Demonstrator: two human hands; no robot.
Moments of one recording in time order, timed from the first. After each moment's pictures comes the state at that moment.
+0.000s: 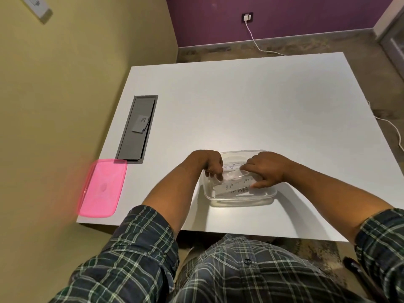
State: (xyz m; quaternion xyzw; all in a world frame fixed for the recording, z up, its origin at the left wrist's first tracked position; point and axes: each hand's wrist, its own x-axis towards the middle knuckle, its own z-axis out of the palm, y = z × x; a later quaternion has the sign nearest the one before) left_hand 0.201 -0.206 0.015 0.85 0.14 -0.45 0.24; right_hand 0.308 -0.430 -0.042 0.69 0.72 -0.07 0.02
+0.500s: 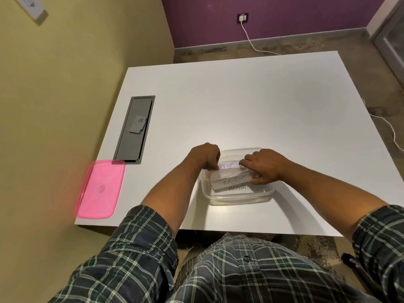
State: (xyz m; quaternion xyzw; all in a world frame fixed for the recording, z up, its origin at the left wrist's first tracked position) left_hand 0.200 -0.199 0.008 0.94 0.10 -0.32 0.10; right_hand 0.297 -0.429 -0.036 0.73 0.68 -0.04 0.08
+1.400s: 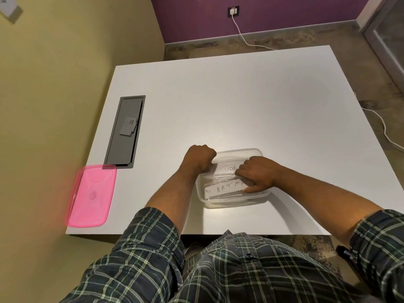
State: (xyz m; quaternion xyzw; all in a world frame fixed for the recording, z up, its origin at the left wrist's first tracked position) left_hand 0.202 -0.193 -0.026 0.98 0.00 -0.17 -0.04; right_hand 0.290 -0.429 -0.049 0.70 0.71 -0.08 0.06
